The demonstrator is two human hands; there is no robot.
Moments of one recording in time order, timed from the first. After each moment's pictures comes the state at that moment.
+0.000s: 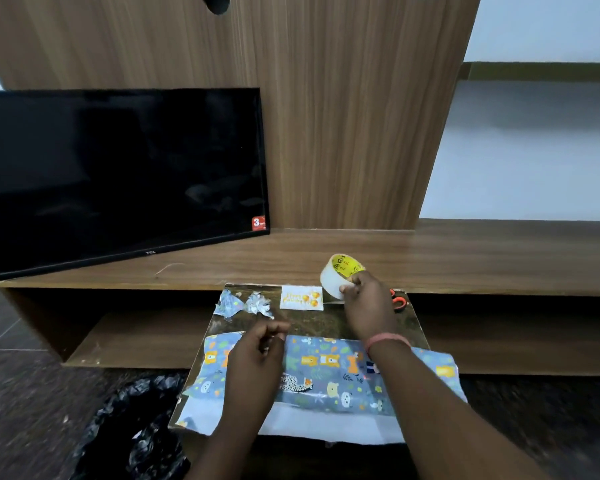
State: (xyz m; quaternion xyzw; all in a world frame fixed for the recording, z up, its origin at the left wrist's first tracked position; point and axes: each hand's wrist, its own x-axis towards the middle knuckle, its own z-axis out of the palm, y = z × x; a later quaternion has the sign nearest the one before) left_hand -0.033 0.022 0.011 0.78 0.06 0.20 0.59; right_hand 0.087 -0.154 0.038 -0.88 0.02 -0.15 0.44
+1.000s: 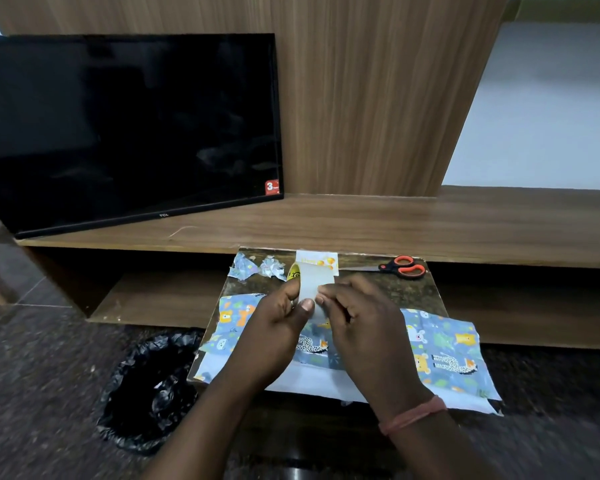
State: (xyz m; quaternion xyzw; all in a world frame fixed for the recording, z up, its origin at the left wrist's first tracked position) left_hand -0.048 0.029 0.045 0.76 -0.10 0.07 0.64; right_hand -0.035 -0.117 0.046 -0.85 -0.21 -0.29 0.39
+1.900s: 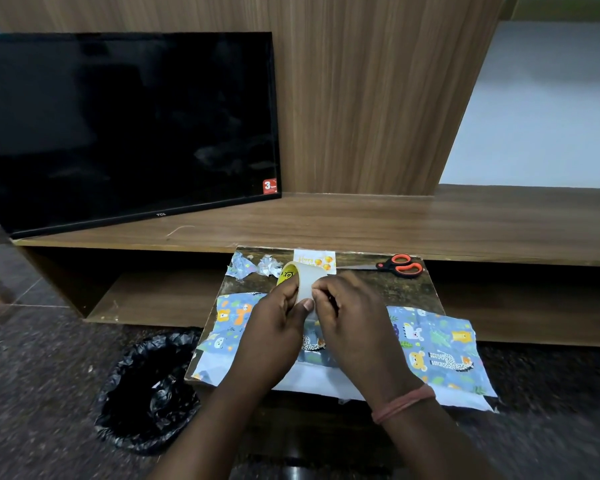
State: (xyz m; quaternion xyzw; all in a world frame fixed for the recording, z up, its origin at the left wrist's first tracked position) left_hand -0.046 0.023 0.035 0.81 -0.07 0.14 0.57; right_hand -0.024 -0.112 0.044 -0.87 -0.22 -0.26 0.35
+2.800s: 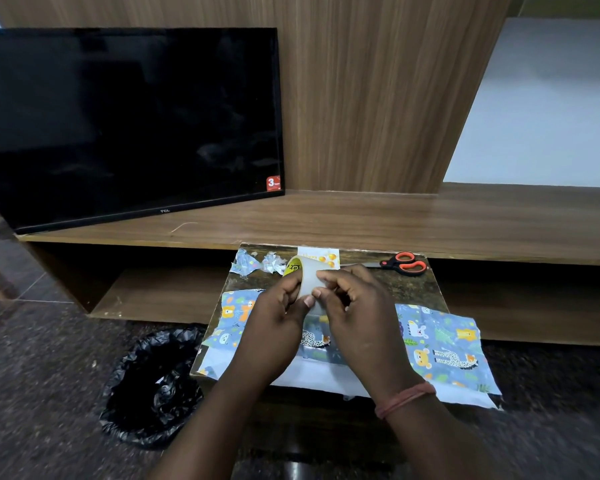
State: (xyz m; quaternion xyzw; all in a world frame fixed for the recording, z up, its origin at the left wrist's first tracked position) left_hand -0.051 0.026 0.048 0.77 -0.08 0.10 0.63; right_hand -0.026 -0.108 0.049 -0.85 -0.17 -0.23 0.45
